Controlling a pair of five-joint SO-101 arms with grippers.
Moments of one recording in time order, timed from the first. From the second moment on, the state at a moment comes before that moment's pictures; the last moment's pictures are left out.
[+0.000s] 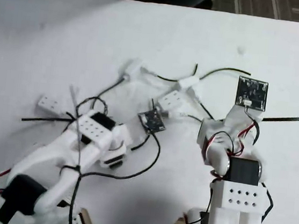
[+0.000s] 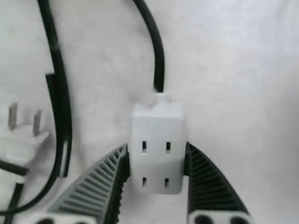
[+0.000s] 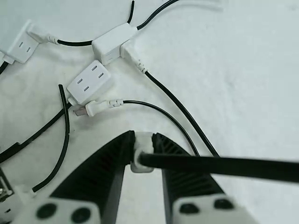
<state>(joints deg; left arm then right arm) 22.8 -11.6 51.1 58.8 -32.6 0.4 -57.5 49.8 65.0 -3.6</state>
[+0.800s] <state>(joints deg) 26.2 9.3 20.5 70.3 -20.4 0.4 -57.5 49.8 64.9 -3.6</state>
